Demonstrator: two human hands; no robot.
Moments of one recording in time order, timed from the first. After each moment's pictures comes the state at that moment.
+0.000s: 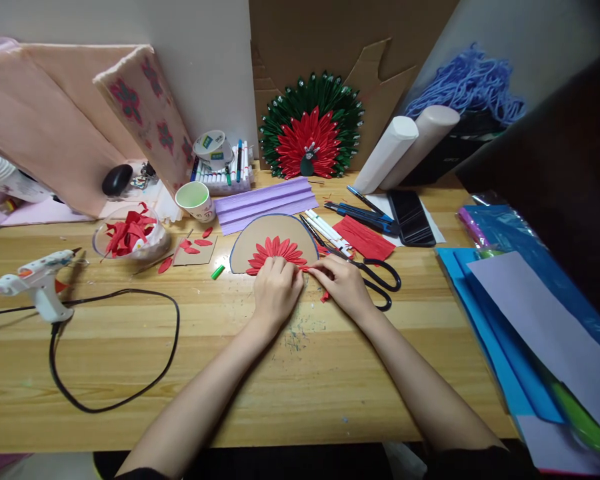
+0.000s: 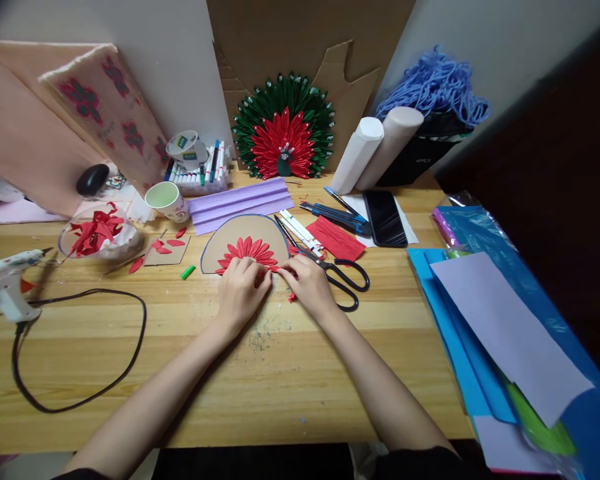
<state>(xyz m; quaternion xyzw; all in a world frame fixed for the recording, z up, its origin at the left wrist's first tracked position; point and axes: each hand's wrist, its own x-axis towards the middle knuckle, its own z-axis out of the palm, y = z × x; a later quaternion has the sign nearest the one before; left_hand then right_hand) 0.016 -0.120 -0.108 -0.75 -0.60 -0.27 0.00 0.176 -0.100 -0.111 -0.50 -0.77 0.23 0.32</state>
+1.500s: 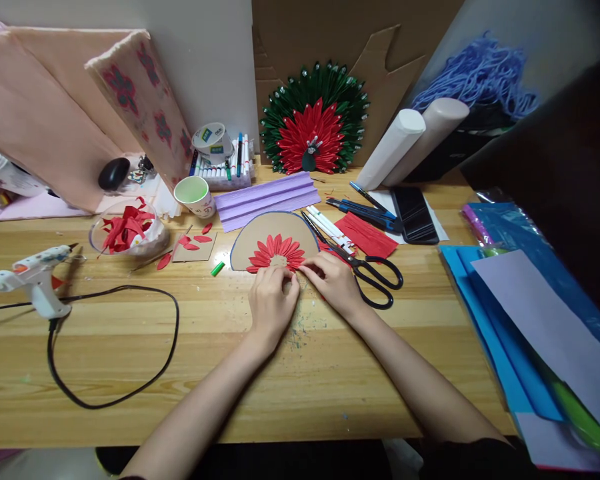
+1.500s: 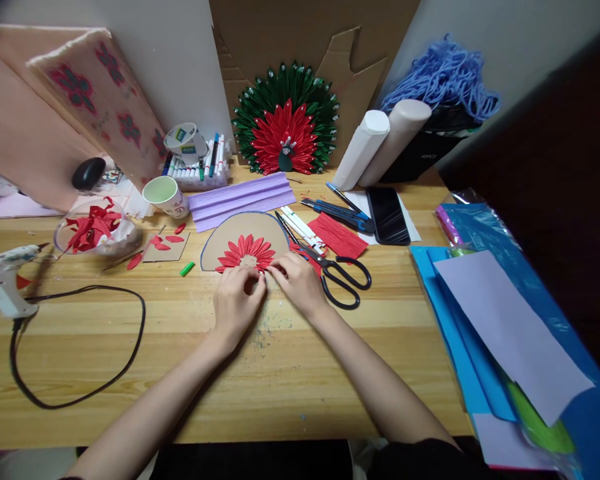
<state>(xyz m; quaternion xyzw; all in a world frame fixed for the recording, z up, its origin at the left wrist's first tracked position) 0.014 -0.143 -0.110 -0.67 -0.65 -0.33 -0.11 0.159 -0.100 -0.112 -0.49 -0.78 0.23 0.32</state>
